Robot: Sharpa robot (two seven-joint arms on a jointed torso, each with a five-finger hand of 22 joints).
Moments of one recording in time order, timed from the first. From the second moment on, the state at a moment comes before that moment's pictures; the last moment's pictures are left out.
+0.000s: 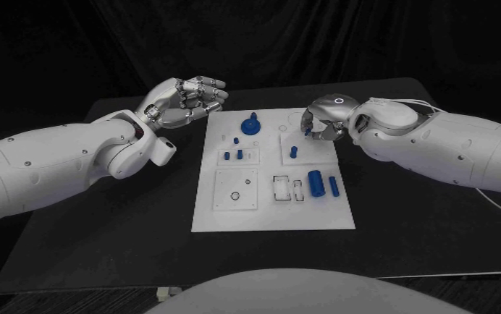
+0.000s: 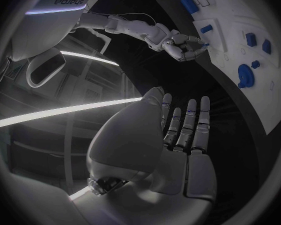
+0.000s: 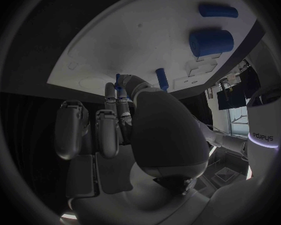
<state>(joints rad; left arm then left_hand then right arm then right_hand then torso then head) 1.27 -0.93 -0.21 1.44 -0.48 -0.13 0.68 1.63 0.04 0.05 0.28 0.41 0.85 0.13 0.07 0.10 0.21 0.13 0.66 0.07 0.39 0.22 0.68 0.12 0.13 0.51 0.28 0.07 1.07 1.27 -0.68 -0.21 1.24 -1.70 -0.27 0.07 1.46 -0.14 0.33 0.12 0.48 1.03 0.10 0.29 0.26 0.96 0.04 0.50 0.25 1.47 -0.05 1.52 1.31 0.06 1.46 0.06 1.35 1.31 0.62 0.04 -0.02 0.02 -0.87</state>
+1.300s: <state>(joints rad) 1.26 -0.93 -0.21 1.44 -0.48 -0.12 0.68 1.63 0.04 0.05 0.28 0.41 0.85 0.13 0.07 0.10 0.20 0.14 0.67 0.07 0.37 0.23 0.68 0.10 0.13 0.51 0.28 0.07 1.07 1.34 -0.60 -0.21 1.51 -1.70 -0.17 0.06 1.46 -0.14 0.34 0.11 0.46 1.01 0.11 0.27 0.27 0.96 0.05 0.49 0.25 1.46 -0.04 1.51 1.31 0.06 1.46 0.07 1.34 1.31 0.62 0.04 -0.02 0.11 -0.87</state>
